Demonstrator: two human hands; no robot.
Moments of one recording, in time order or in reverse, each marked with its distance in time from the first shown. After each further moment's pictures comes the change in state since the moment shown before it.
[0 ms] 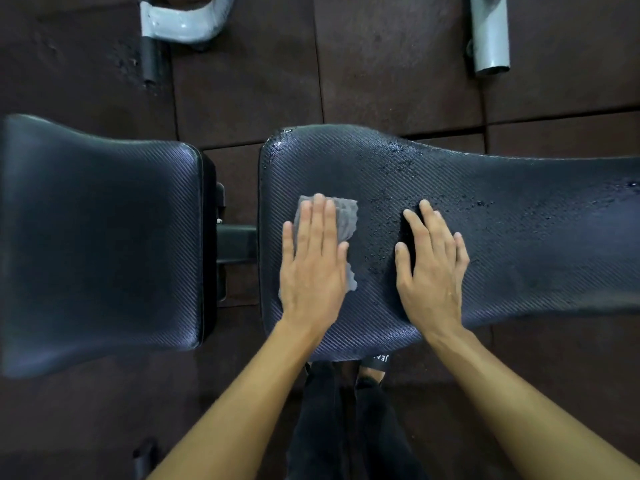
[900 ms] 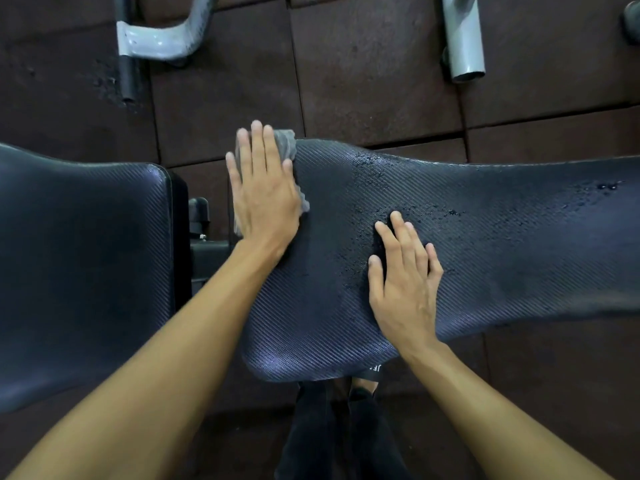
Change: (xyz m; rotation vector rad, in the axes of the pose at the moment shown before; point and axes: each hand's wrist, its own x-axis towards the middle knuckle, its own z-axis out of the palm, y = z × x) left_hand 0.127 -0.021 -0.017 -0.118 0.087 -0.176; right_hand 0.000 0.001 0.005 -0.020 0.010 0.017
